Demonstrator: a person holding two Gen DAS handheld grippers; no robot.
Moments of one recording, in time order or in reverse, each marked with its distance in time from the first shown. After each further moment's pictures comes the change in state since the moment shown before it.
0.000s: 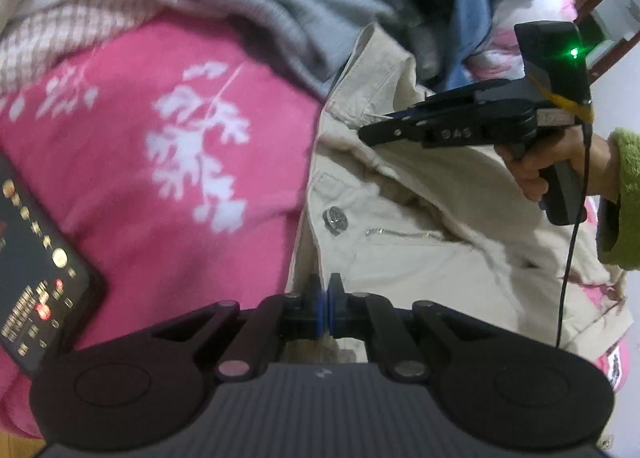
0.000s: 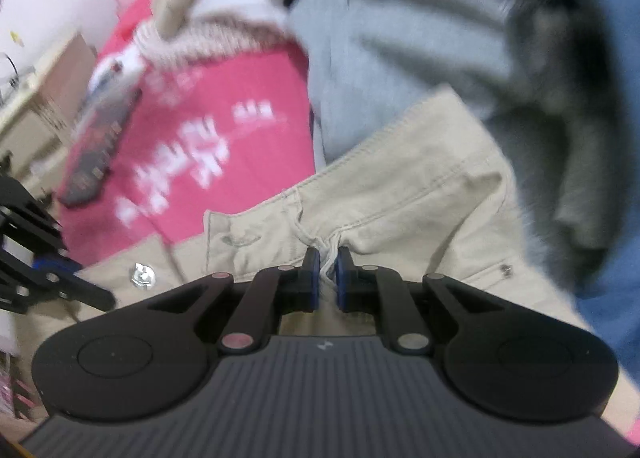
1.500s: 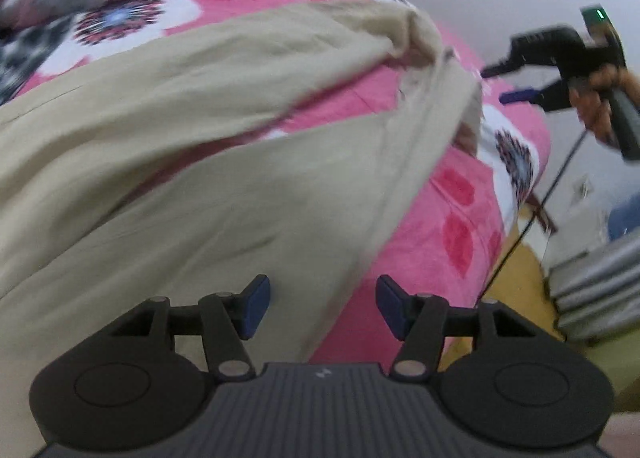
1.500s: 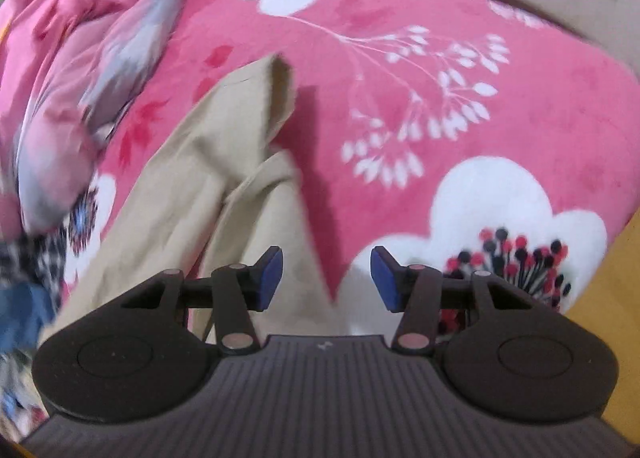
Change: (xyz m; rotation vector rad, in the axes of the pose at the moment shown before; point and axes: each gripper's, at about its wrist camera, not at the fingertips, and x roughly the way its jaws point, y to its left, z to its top) left arm 0.116 -0.413 -0.123 0.810 0.317 -0.241; right arm -0.450 -0.042 -0.579 1.733 -0.401 -0.695
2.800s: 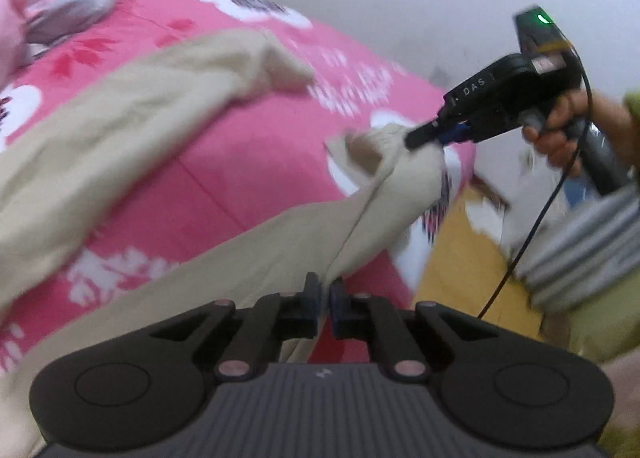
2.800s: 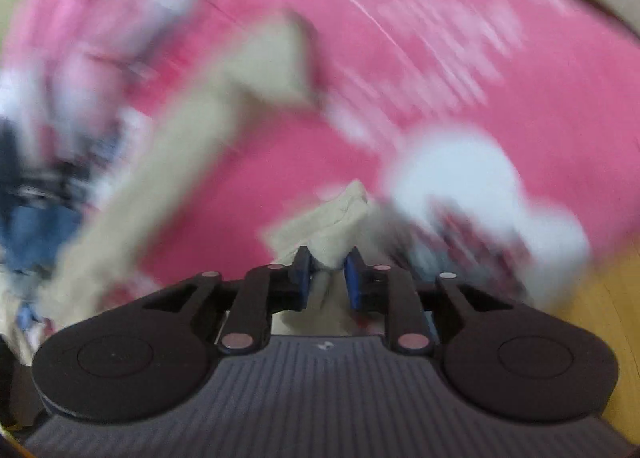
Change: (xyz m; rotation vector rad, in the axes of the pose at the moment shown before) left arm 0.048 -0.112 0.056 0.231 -0.027 -0.125; right arm -0.002 -0.068 -0.001 -0.144 0.213 0.111
